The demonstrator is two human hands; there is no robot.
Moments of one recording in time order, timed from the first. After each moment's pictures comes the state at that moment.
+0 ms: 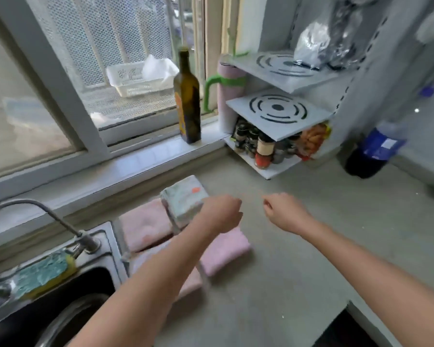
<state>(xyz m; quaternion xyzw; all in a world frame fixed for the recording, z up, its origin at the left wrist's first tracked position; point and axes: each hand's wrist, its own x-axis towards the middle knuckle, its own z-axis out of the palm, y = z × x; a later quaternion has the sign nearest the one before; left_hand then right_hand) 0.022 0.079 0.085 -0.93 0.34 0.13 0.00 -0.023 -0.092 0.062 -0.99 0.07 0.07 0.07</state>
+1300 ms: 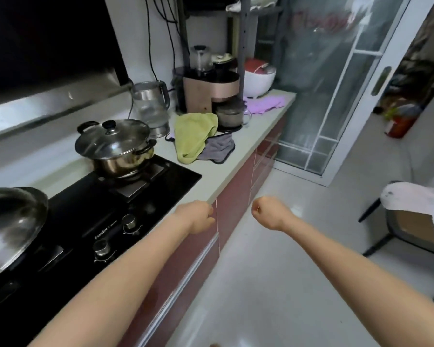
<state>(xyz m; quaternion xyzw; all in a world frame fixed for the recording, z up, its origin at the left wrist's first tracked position) -1.043 -0.355 0.092 -0.26 0.95 0.08 0.17 -1.208 -0.217 0.072 -0.47 0.86 -0.08 0.17</state>
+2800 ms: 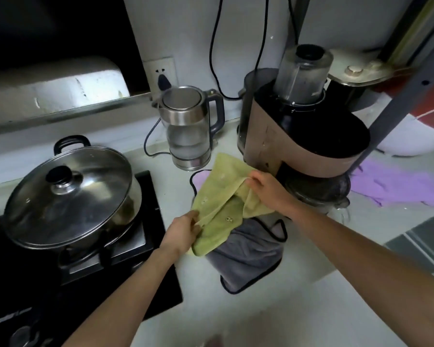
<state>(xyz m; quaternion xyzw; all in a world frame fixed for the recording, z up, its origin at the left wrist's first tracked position) -1.283 -0.705 -0.012 -0.63 0.70 0.32 -0.09 -1.526 -0.744 0.049 -0.66 0.62 -0.26 0.32</state>
